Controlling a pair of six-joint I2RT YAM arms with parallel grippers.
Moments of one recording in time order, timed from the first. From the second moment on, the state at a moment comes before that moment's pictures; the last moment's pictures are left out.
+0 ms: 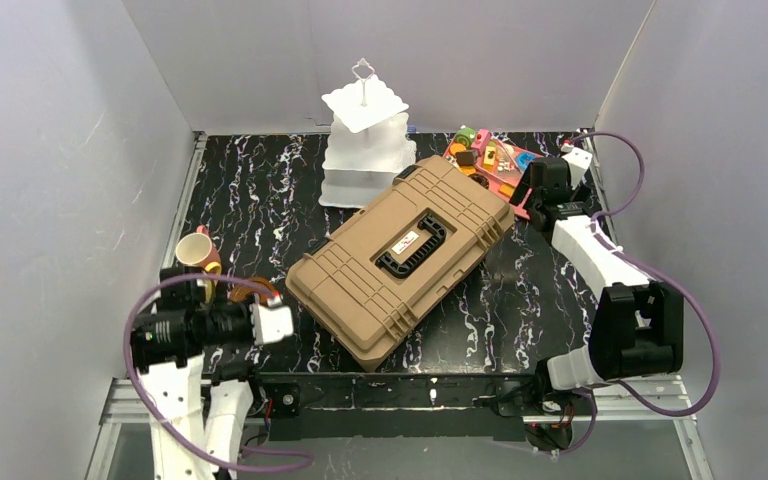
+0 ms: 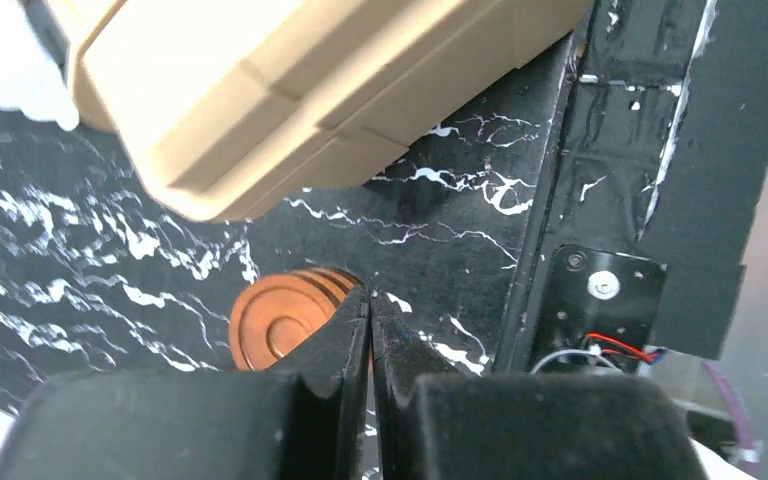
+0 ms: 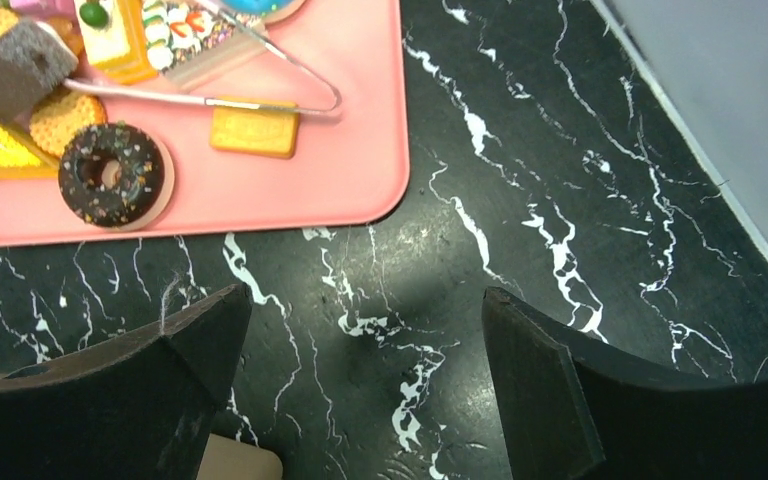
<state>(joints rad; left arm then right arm) 0.18 0.68 1.07 -1.62 0.76 1.49 0.14 1.42 0.99 -0.24 0.48 0.44</state>
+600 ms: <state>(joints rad) 0.00 1.01 1.02 -1.62 0.96 1.76 0.16 1.50 1.07 -0.30 0.35 0.44</state>
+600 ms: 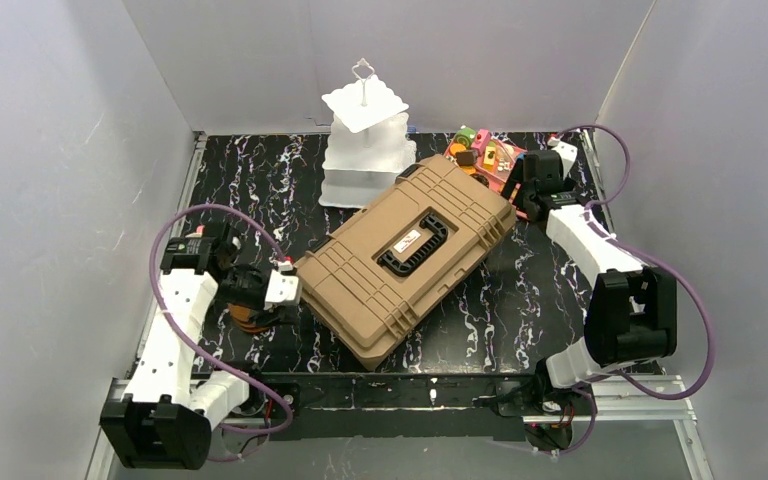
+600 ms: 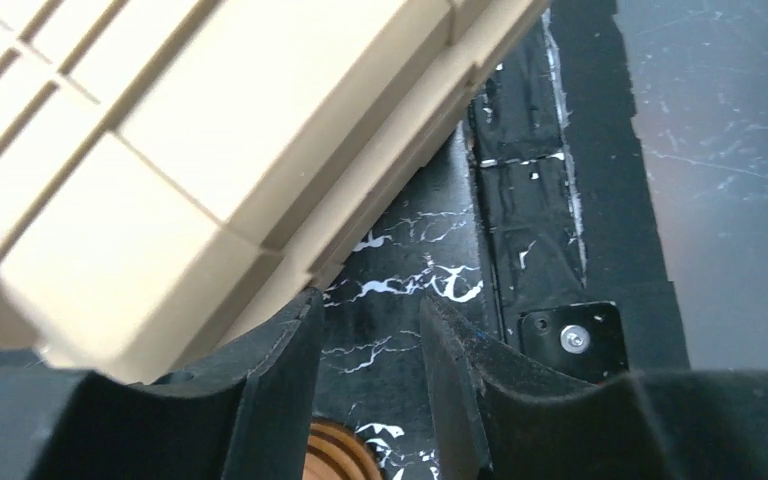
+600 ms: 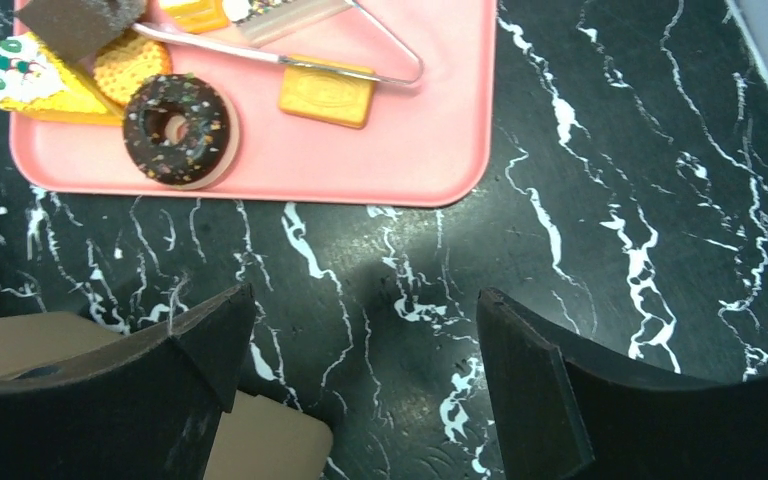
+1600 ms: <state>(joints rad) -0.04 1.34 1.29 -0.66 0.29 0.51 0.62 1.16 0.84 -0.47 0.76 0.62</state>
